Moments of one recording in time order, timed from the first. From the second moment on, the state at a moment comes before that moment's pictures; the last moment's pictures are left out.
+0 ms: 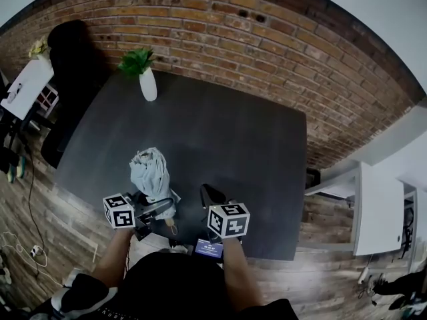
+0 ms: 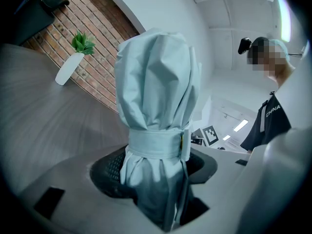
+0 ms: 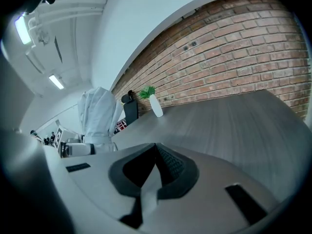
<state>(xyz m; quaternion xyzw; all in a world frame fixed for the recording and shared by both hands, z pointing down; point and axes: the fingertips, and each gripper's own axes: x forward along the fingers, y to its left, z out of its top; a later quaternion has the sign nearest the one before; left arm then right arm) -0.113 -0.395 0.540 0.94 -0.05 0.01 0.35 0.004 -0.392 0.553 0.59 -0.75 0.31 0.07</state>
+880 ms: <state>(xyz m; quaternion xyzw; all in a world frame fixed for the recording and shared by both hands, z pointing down) -0.098 -0.422 0.532 0.95 -0.03 0.06 0.31 0.007 -0.419 0.553 0.55 -0.77 0.28 0.13</state>
